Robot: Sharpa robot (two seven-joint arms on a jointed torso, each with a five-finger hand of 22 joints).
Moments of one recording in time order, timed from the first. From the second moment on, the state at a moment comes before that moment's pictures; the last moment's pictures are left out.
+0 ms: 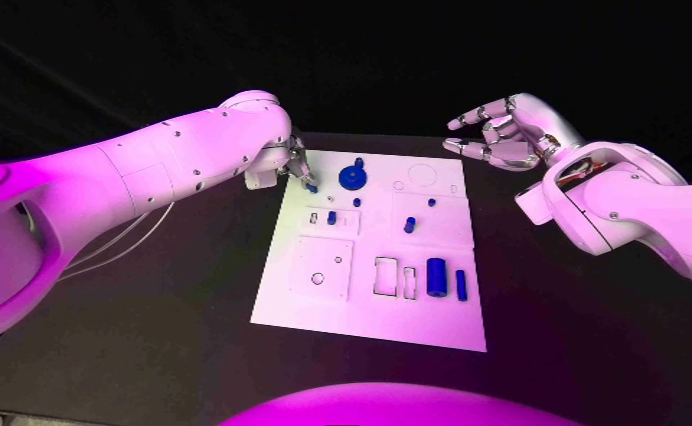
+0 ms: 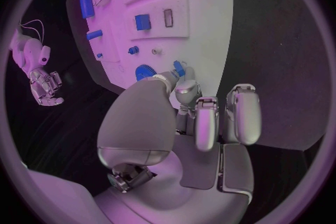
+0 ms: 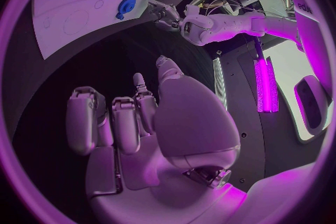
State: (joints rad) left arm 1.31 -0.52 -0.02 1.07 -1.06 0.27 -0.68; left_hand 1.38 -0.07 0.46 0.28 0.15 0.98 0.07 0.39 0.64 1.32 -0.01 1.07 1.04 1.47 -0.07 1.55 1.31 0.05 1.40 0.07 1.47 1.31; right arm 1.31 -0.97 -0.11 1.67 -0.93 -0.57 0.06; right_hand 1.39 -0.10 0.00 0.26 0.36 0.98 0.15 0.12 0.14 1.41 0.07 1.40 1.31 1.46 0.00 1.51 1.31 0.04 1.44 0.10 1.36 1.31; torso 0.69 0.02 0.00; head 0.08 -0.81
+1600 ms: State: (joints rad) left arm 1.27 -0.74 -0.03 1.43 -1.10 0.11 -0.64; left_hand 1.30 -0.21 0.62 0.21 0.17 0.99 0.07 0.44 0.69 1.36 -0.02 1.09 1.05 1.47 -0.07 1.56 1.31 0.05 1.43 0.05 1.48 1.31; right arm 1.30 -0.98 -0.11 1.68 -0.93 -0.57 0.07; right_hand 1.39 -0.10 0.00 0.26 0.36 0.99 0.15 0.12 0.14 1.41 0.07 1.40 1.31 1.46 0.00 1.51 1.31 0.04 1.44 0.10 1.36 1.31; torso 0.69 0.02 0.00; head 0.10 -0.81
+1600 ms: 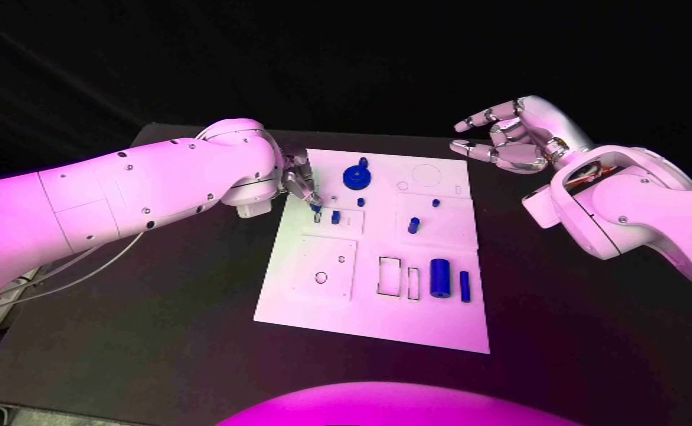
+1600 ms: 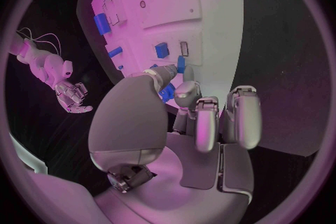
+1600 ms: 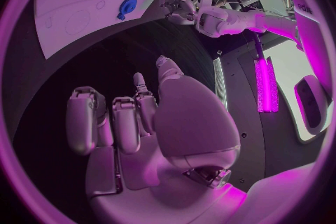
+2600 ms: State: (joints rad) left arm 1.25 -0.74 -0.04 1.45 -1.09 0.08 -0.68; left_hand 1.30 -0.21 0.63 0.21 0.18 0.99 0.07 0.44 0.69 1.36 -0.02 1.09 1.05 1.47 -0.07 1.56 1.31 0.05 1.43 0.06 1.48 1.31; right arm 1.30 -0.98 -0.11 1.68 -0.93 -0.57 0.07; right_hand 1.39 -0.10 0.00 0.26 0.36 0.99 0.15 0.12 0.14 1.41 0.07 1.40 1.31 1.46 0.00 1.51 1.31 0.04 1.44 0.10 1.36 1.31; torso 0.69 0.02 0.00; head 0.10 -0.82
